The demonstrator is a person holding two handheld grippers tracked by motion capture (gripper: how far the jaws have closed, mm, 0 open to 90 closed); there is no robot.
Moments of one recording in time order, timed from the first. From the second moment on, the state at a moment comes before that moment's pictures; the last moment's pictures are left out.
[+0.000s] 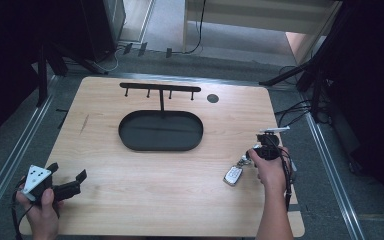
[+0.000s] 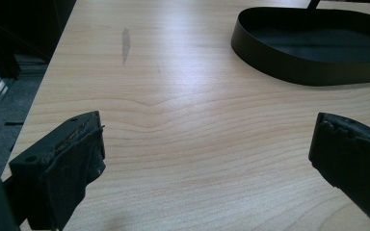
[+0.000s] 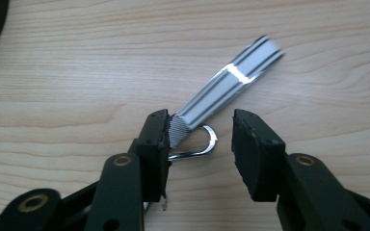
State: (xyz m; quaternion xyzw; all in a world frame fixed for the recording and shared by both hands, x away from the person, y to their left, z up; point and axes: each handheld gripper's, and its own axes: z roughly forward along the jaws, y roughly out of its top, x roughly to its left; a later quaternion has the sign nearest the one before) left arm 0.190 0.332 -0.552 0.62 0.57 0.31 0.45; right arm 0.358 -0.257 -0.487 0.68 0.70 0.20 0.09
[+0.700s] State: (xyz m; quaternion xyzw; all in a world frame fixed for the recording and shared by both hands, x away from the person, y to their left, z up) left arm 0.191 0.333 -0.552 0.62 0.57 0.30 0.45; right arm 0.365 -0.230 -0.503 0.66 0.72 0.18 0.13
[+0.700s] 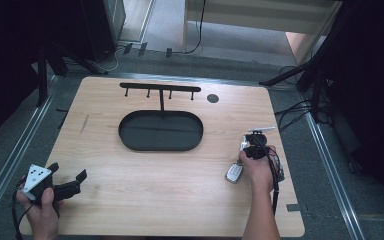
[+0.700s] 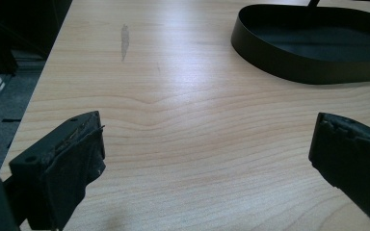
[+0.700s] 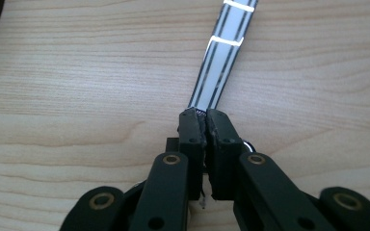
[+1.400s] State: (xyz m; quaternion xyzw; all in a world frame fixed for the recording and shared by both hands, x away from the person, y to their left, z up) left arm 0.192 0.332 -0.552 0.62 0.57 0.30 0.44; right arm 0.373 -0.237 -0.515 0.70 0.67 0.24 0.08
